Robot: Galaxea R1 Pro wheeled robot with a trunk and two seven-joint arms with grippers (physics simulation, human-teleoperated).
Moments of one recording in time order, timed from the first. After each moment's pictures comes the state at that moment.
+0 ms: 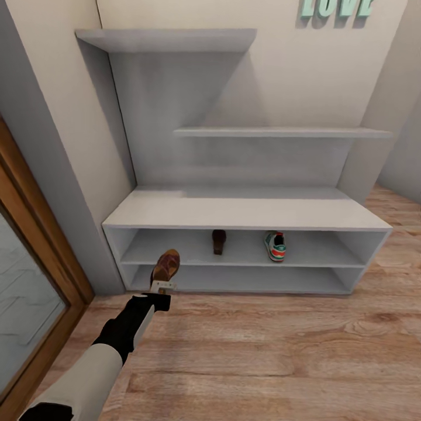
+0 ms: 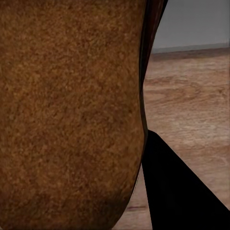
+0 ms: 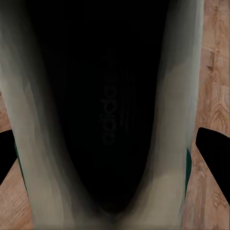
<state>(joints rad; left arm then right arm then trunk) -0.73 -0.06 -0.08 -0.65 -0.03 0.48 0.03 -0.05 -0.40 -1.33 -0.95 -0.01 0.07 0.18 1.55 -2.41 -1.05</state>
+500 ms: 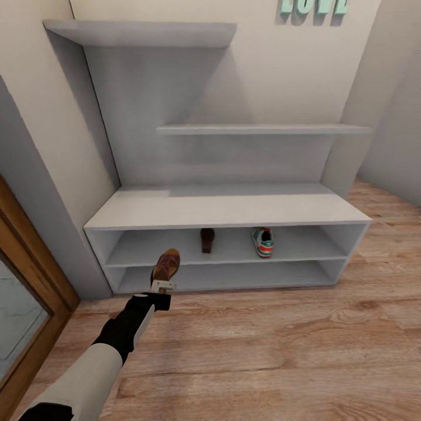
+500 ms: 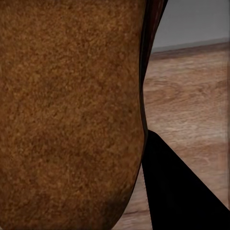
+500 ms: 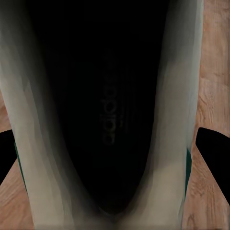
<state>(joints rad) -0.73 -0.06 -0.08 -0.66 -0.03 0.48 0.03 -0.05 -0.40 -1.33 -0.95 -0.01 0.07 0.18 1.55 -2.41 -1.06</state>
